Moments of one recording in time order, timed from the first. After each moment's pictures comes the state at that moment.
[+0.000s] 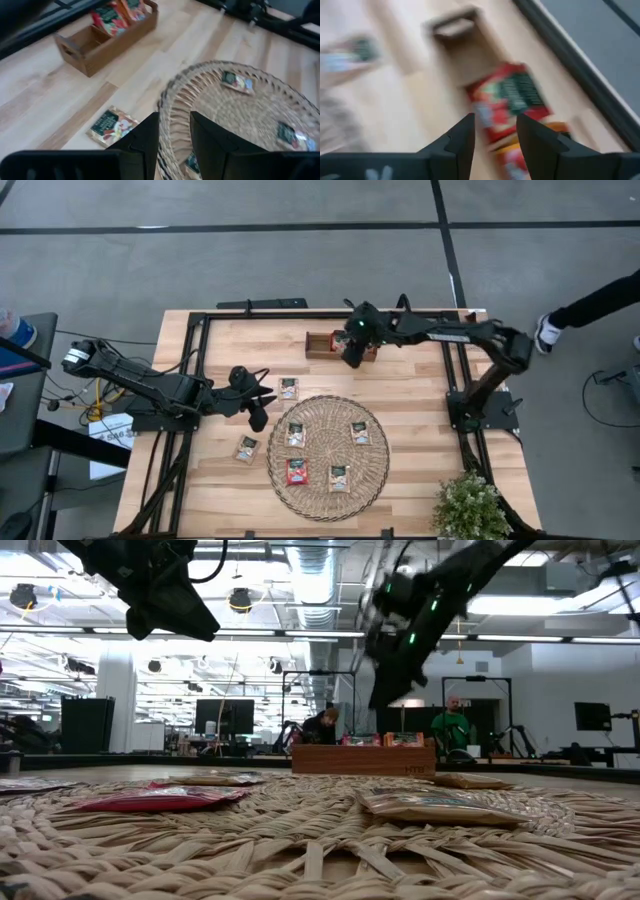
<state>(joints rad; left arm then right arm) -0.28 1.01 0.65 -0.27 -0.57 -0.61 -0.42 1.63 1.14 -0.40 0.05 0.00</state>
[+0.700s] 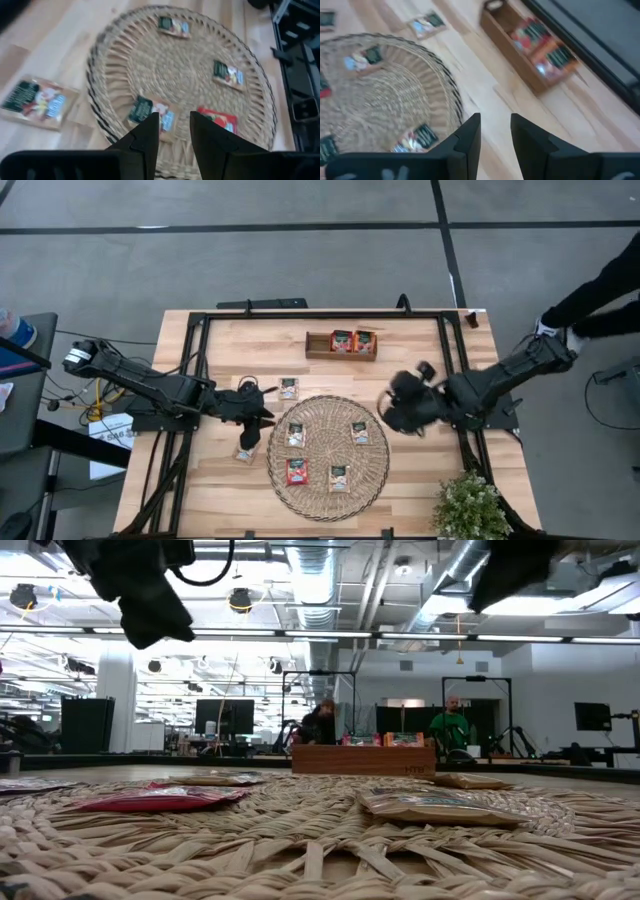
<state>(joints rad) -0.28 1.04 0.65 -0.27 -0.18 -0.55 0.41 1.27 1.14 -1.09 0.68 0.84</state>
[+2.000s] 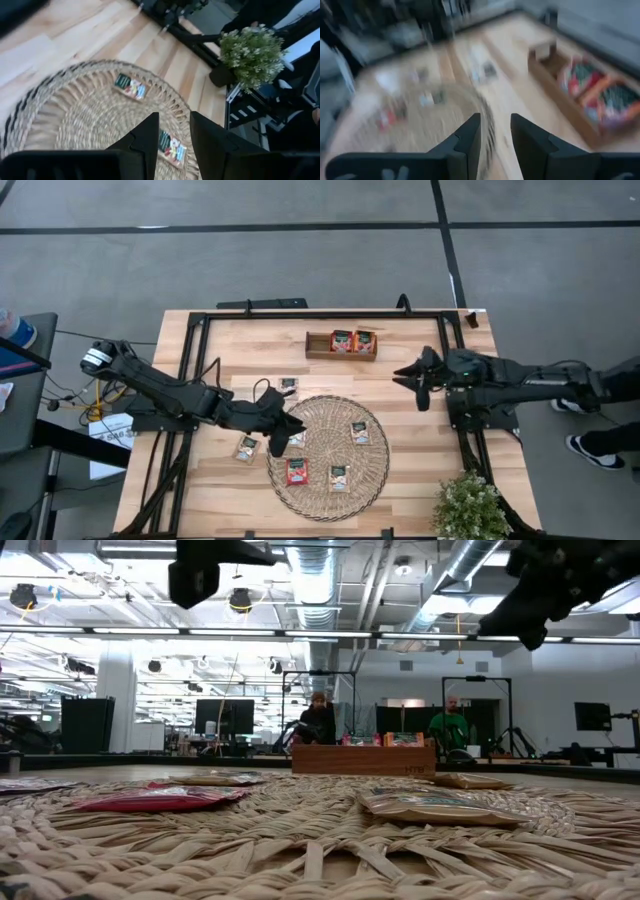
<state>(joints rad) -0.36 1.30 0.89 -0.04 -0.34 -0.83 -0.07 0.54 0.47 -0.32 0.08 0.26</state>
